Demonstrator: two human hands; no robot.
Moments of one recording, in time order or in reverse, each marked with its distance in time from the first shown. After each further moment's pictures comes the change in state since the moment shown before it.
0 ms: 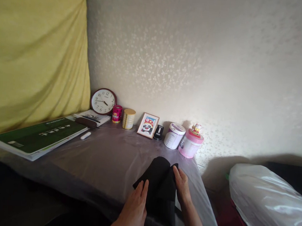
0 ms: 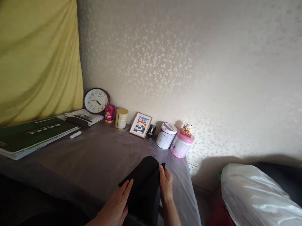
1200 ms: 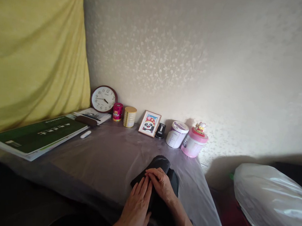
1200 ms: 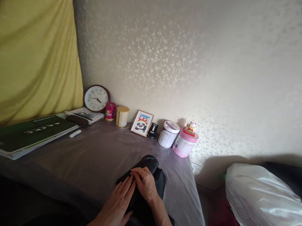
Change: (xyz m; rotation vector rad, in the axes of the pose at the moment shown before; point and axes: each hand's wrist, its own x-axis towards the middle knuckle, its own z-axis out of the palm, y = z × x) left_hand 0.009 0.002 -0.005 0.170 0.085 0.109; right_hand -0.013 -0.005 0.057 -0.284 -0.509 -0.530
